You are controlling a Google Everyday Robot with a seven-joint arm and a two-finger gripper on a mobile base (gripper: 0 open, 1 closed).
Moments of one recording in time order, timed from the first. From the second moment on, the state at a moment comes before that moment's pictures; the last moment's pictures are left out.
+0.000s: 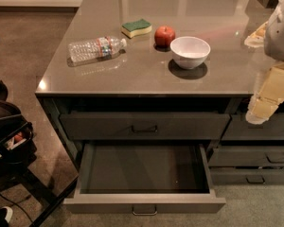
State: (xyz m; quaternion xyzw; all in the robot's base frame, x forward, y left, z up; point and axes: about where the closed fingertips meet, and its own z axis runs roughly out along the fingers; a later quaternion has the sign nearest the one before) arm 0.438 -0.217 0.977 -0.60 0.78 -0.03 0.16
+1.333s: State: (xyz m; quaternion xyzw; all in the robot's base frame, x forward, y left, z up) arm 0.553 -0.044 1.033 -0.73 0.57 0.09 0.36
